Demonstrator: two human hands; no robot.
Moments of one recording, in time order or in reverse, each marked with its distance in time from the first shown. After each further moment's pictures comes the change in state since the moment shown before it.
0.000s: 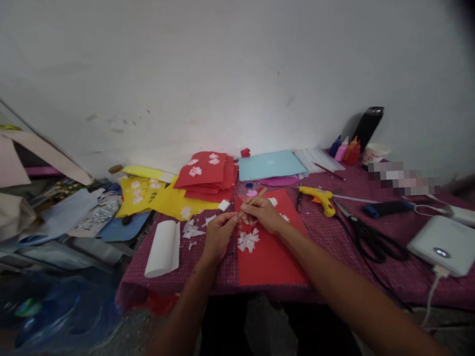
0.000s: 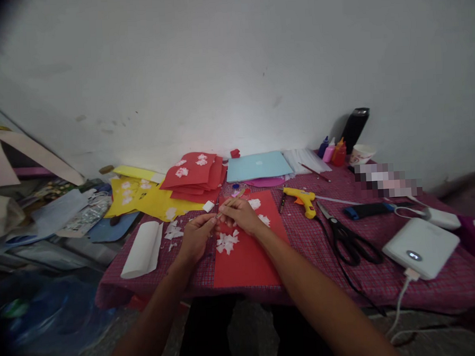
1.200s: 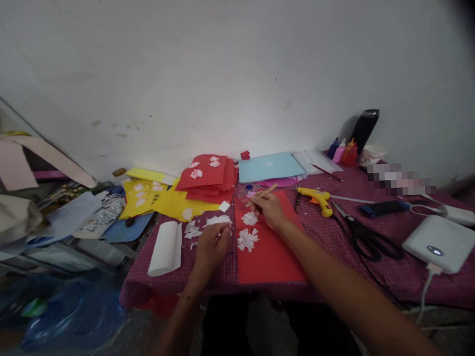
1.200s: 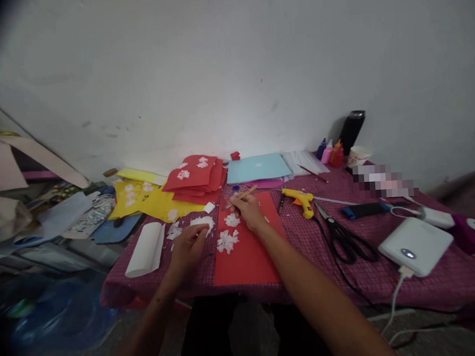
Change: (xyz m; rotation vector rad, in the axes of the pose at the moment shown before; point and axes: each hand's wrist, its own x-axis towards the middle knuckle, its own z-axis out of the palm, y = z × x) left_hand -0.032 0.017 -0.033 0.937 0.055 0.481; right_hand 0.006 -0.006 -0.009 0.049 0.350 -0.065
